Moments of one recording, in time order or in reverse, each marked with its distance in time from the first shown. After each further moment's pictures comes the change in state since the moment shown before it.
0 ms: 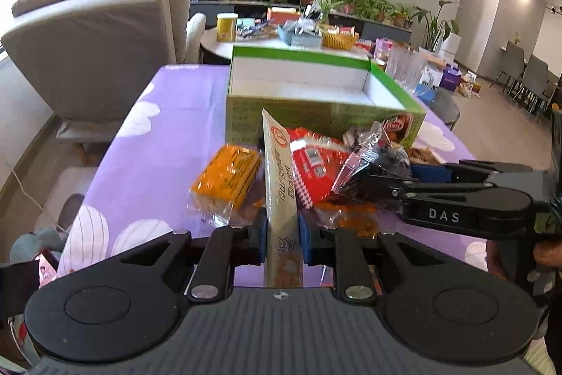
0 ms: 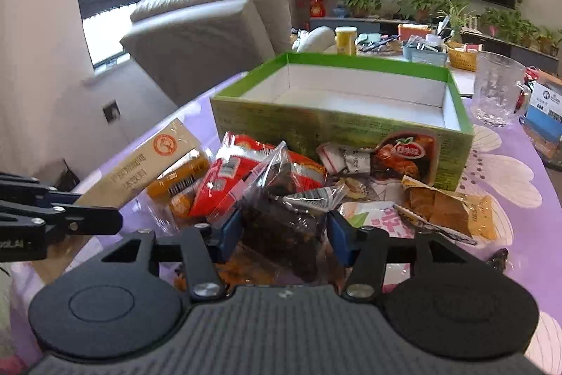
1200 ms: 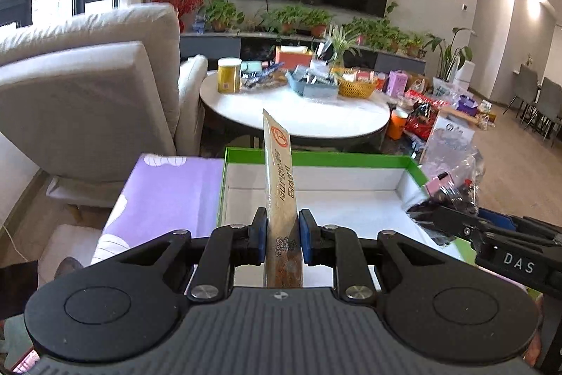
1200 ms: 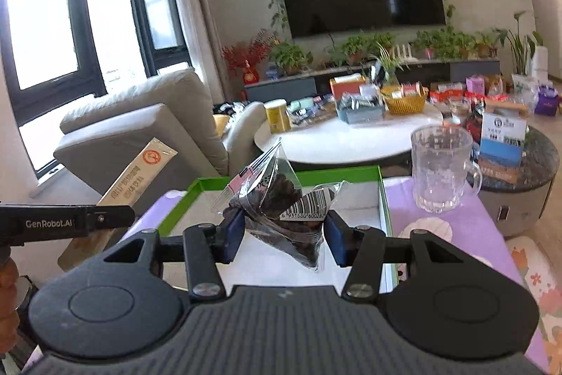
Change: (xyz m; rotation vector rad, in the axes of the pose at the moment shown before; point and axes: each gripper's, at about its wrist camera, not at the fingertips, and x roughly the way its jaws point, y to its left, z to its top) left arm 0.124 0.005 0.147 -0.005 -0.073 0.040; right arm 0.040 -0.069 0.079 0.202 -0.181 -0.162
